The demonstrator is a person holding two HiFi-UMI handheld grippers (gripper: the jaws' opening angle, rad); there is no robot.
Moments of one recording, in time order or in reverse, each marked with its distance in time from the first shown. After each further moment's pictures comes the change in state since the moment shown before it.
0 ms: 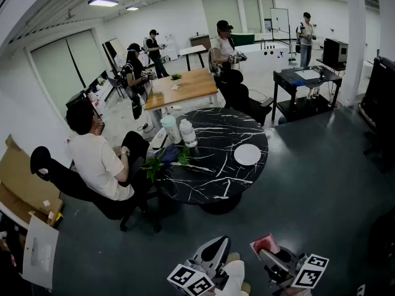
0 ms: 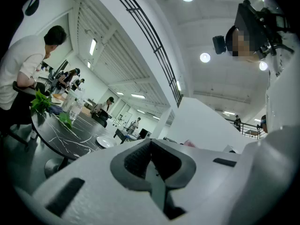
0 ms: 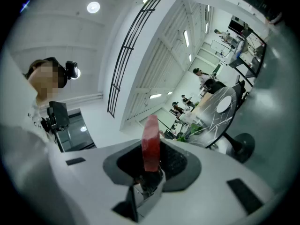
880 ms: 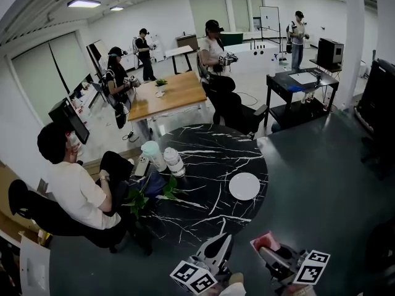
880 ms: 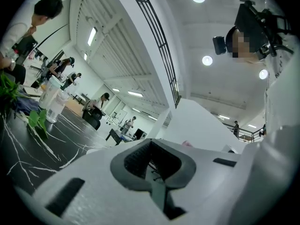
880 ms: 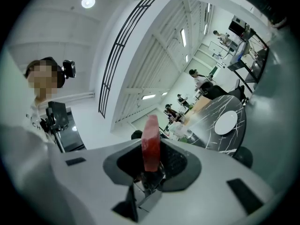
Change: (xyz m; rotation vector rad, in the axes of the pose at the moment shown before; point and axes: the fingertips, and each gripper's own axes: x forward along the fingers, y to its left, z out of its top) left arm 0.186 0.128 0.047 -0.035 0.007 -0.075; right arm 0.131 -0.122 0.129 -0.023 0.013 -0.063
